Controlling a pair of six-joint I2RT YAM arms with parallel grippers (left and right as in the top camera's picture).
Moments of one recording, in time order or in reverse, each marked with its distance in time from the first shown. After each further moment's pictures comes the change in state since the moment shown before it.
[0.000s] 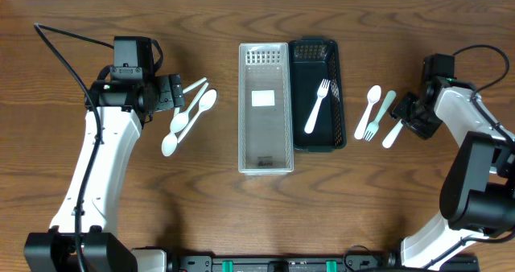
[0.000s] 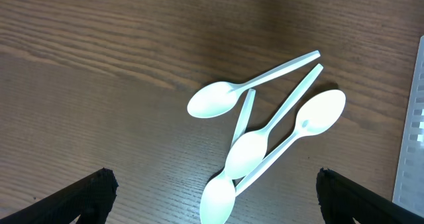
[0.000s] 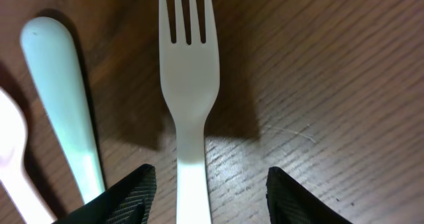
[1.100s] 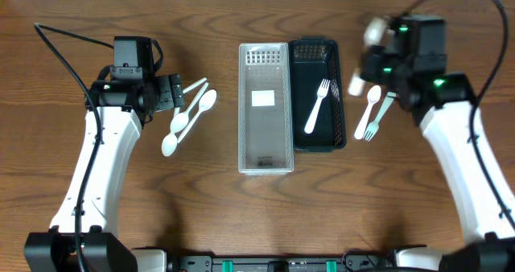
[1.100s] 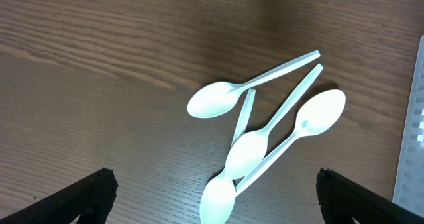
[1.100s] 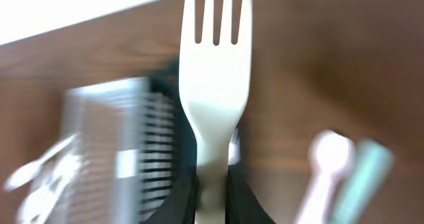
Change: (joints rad) left arm 0.000 0.000 0.000 0.000 0.000 0.000; right arm 0.349 -0.377 0.154 0.098 -0.201 -0.137
